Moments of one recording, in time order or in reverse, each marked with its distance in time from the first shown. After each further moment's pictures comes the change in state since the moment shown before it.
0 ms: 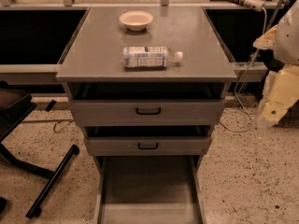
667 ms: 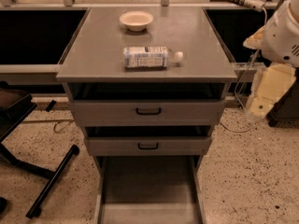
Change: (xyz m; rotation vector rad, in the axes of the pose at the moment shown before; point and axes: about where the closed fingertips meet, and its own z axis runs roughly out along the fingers) arm -0.010 -0.013 0.014 -0.003 -0.034 -0.010
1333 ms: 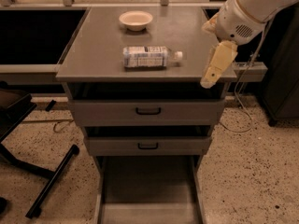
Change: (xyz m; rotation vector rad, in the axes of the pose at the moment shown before) arm -0.076 -0.088 0.063 -0.030 -0.221 -0.082
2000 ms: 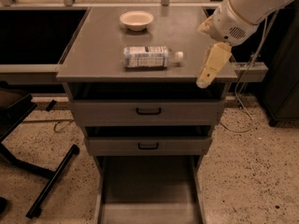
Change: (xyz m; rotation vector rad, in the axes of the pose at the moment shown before) arm -0.005 -0.007 0.014 -0.010 -0.002 -0.020
